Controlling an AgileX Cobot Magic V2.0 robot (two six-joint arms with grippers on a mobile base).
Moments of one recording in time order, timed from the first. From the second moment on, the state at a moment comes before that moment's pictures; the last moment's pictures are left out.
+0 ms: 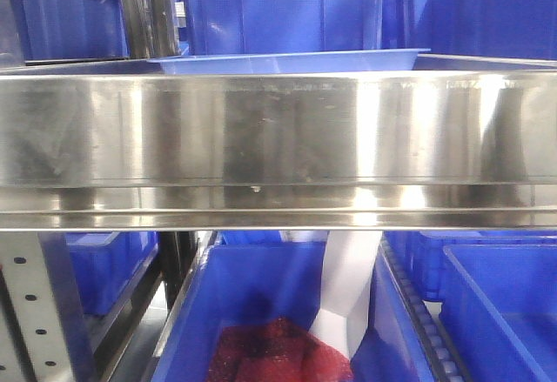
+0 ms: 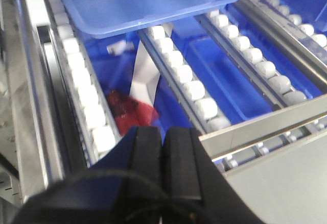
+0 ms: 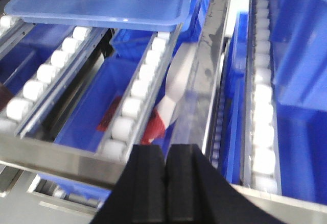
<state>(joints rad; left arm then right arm) -0.54 0.82 -1.05 -0.08 0.83 -0.13 0.32 0.67 -0.95 -0.07 0.87 0.19</state>
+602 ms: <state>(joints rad) -0.54 0.32 -0.44 0.00 0.47 -0.12 0.32 0.01 -0.34 -0.15 0.52 0.19</state>
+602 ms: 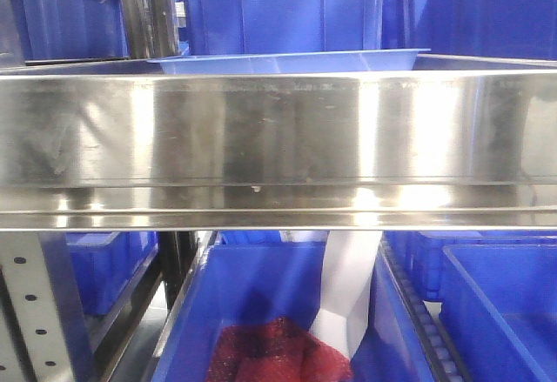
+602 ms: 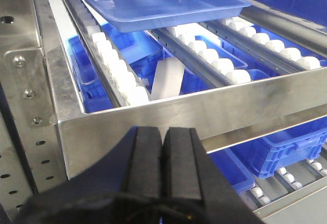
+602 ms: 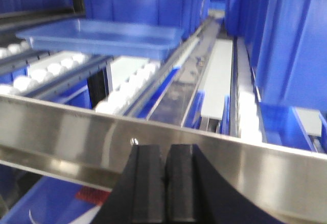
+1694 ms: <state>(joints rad) -0.12 -0.01 -0.05 -0.12 0.23 0.06 0.32 0.01 -0.33 -0.15 0.50 0.18</state>
